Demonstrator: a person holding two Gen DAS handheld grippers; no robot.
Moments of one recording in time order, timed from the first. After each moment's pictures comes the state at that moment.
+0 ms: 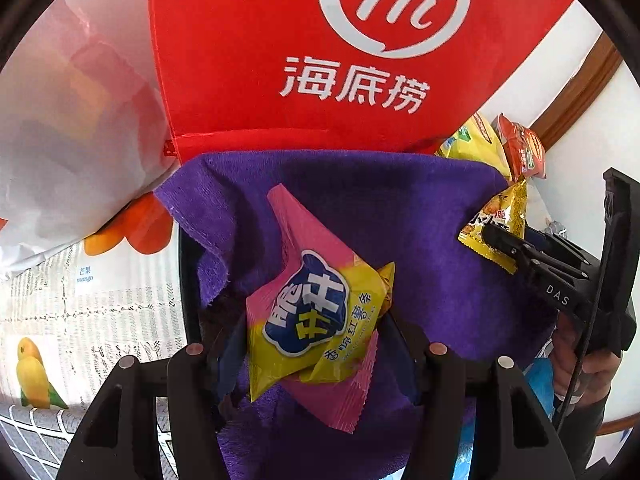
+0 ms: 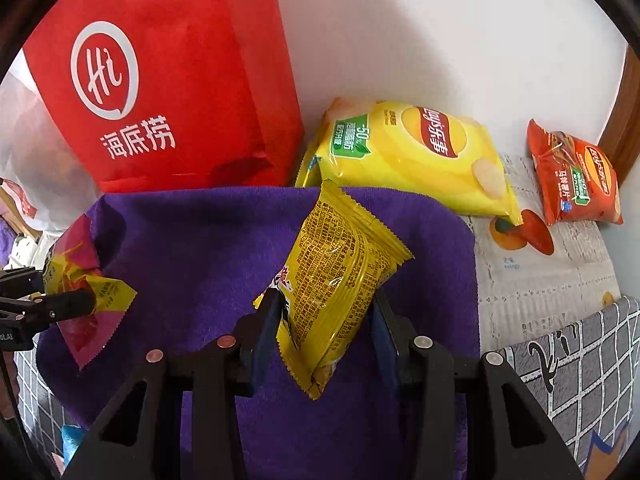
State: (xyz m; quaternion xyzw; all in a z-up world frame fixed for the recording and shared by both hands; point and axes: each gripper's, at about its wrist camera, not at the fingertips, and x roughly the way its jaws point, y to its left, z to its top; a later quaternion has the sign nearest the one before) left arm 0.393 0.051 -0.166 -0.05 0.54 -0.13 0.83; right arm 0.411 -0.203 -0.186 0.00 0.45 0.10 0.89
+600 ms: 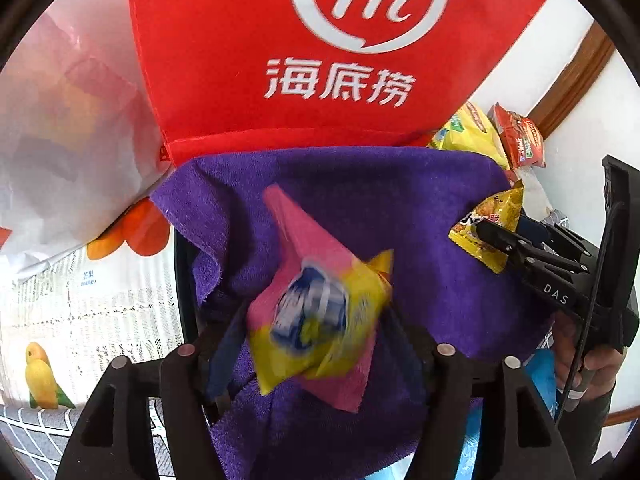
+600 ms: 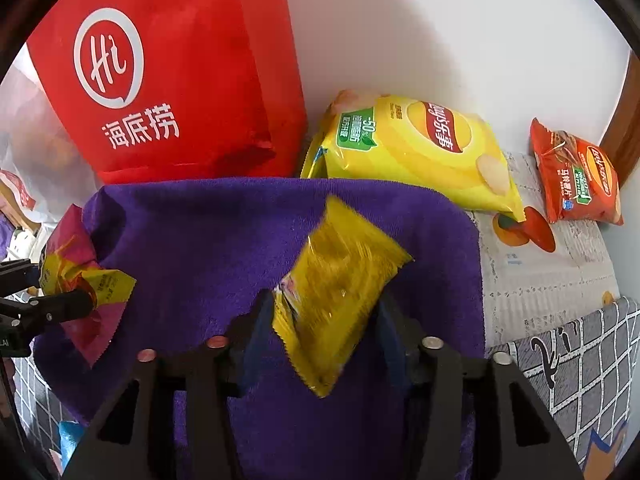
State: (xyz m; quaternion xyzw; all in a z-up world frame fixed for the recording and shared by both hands) left arm 0.391 0.039 -0.160 -0.03 0.54 -0.13 0.83; right arm 0.412 -0.201 -0.188 -0.01 0.45 0.10 0.89
